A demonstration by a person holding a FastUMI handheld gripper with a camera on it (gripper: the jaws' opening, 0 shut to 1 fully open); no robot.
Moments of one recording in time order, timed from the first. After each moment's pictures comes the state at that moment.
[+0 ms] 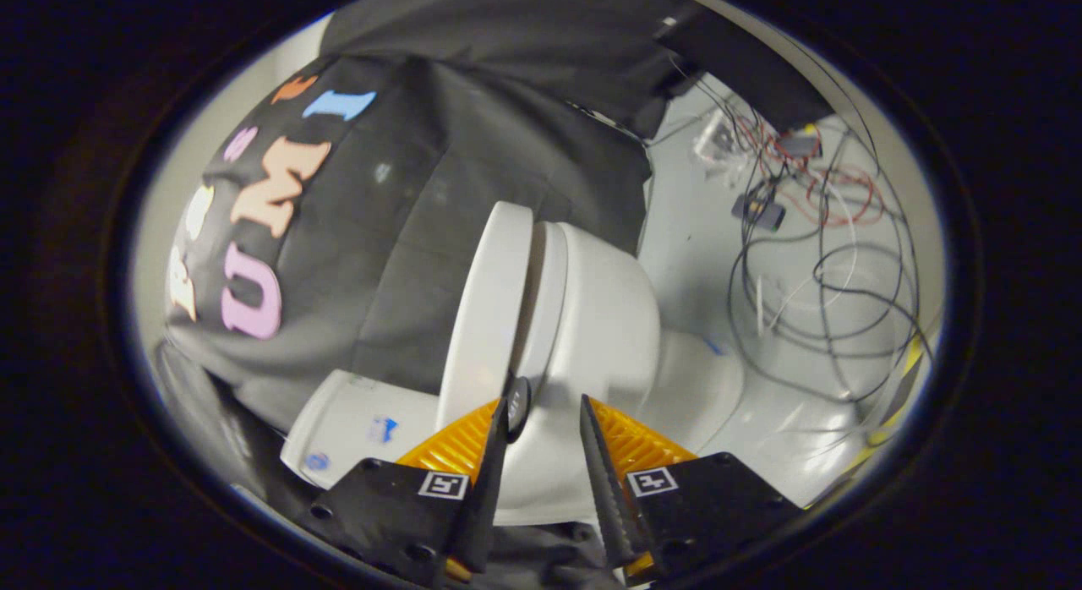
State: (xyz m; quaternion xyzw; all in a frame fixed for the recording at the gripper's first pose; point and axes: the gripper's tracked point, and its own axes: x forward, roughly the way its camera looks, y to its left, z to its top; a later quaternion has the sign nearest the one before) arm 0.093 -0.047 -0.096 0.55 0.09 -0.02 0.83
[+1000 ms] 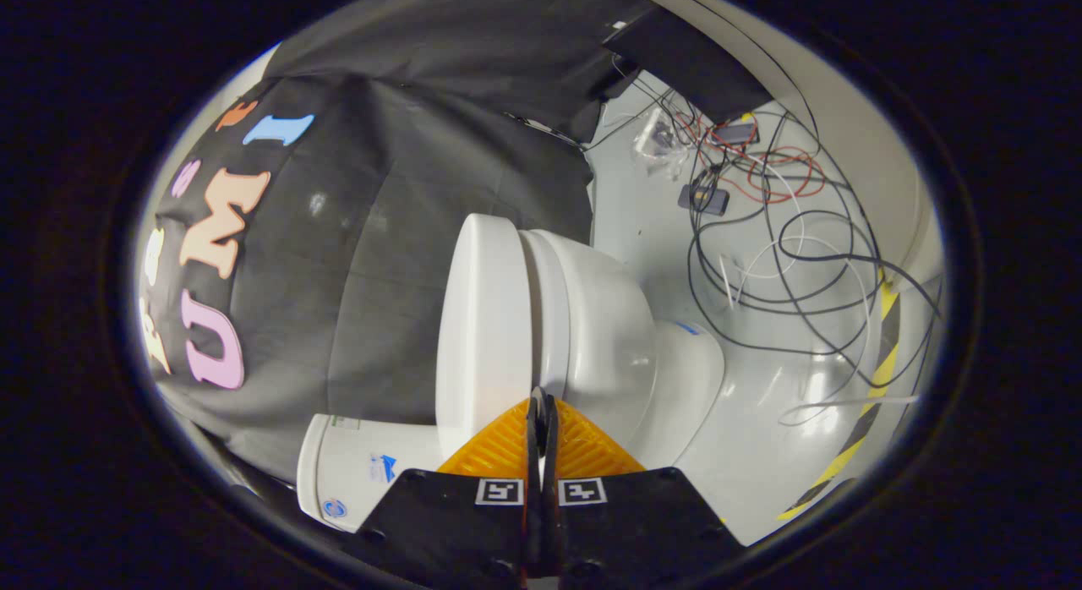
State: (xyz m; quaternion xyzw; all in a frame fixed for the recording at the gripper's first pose) arm 0.086 -0.037 -0.080 0.54 0.14 -0.14 0.82
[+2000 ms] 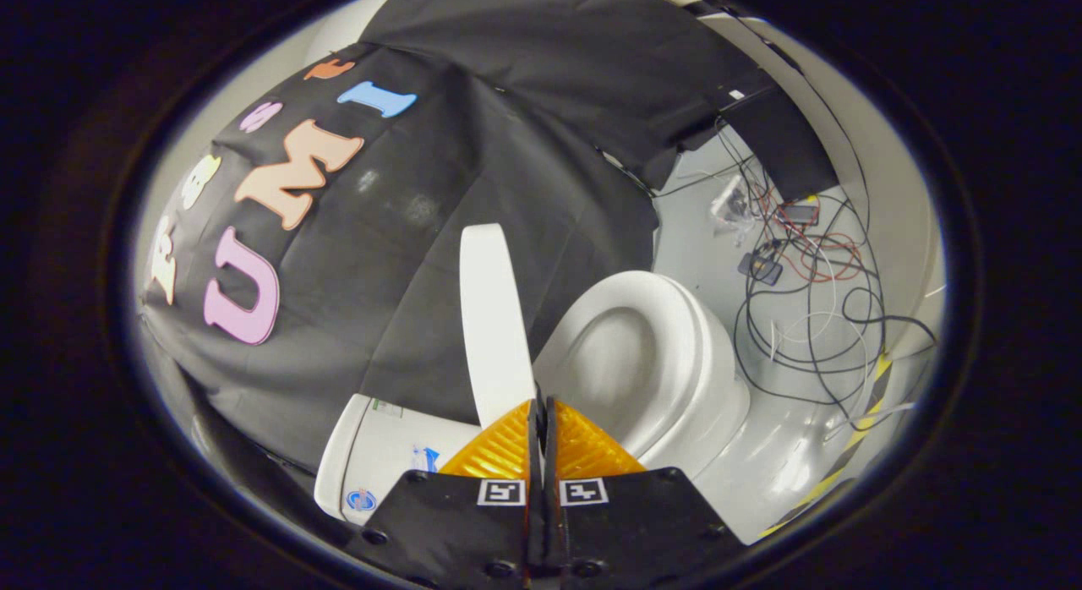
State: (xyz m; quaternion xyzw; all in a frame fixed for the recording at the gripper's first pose) arm 0.080 0.015 0.051 0.43 0.09 -0.12 0.89
